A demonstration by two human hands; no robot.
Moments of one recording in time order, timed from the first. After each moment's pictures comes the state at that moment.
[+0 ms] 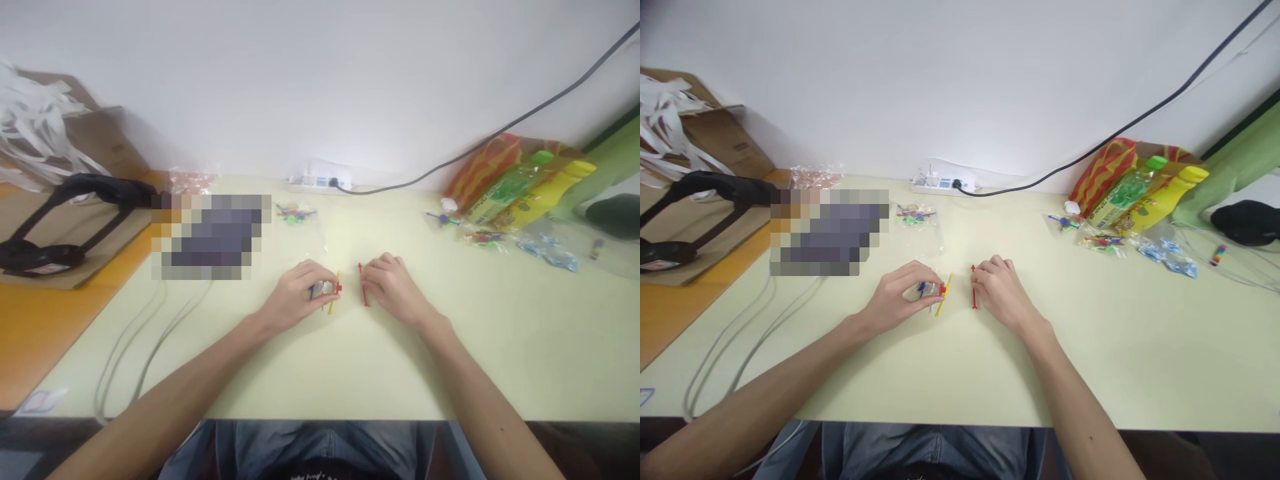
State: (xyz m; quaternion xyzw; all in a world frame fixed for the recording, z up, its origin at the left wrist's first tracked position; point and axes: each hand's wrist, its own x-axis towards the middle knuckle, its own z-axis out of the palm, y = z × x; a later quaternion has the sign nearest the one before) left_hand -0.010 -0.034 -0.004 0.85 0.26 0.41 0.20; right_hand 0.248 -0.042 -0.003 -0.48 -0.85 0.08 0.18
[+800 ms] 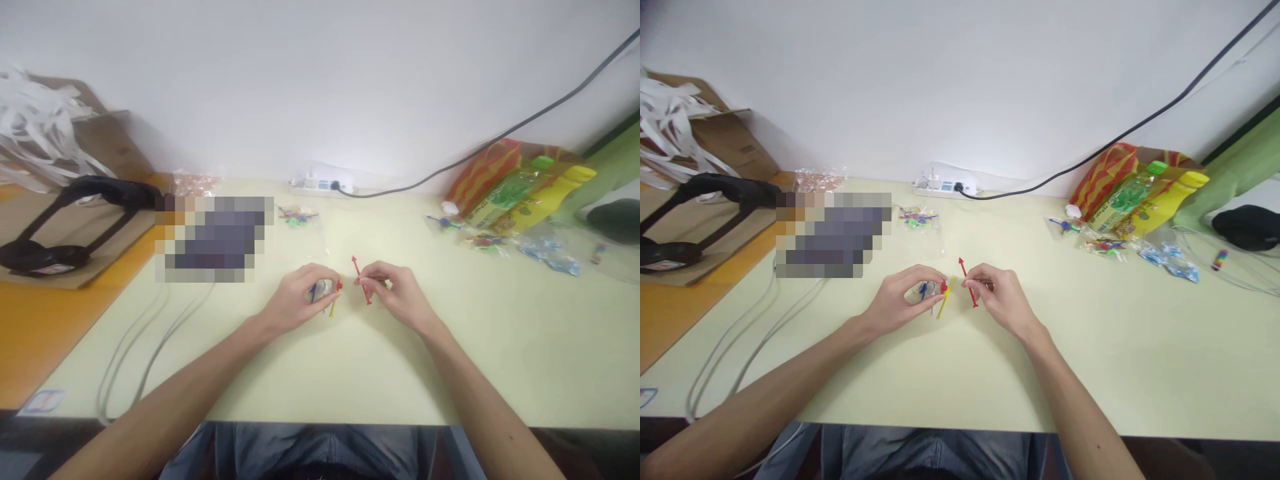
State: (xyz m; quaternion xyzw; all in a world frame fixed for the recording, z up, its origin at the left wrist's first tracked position) left_hand -0.012 -0.037 -0.006 0.84 0.30 0.39 0.23; right_hand 0.234 -0.053 0.011 -0.48 -0.70 0.37 0.38
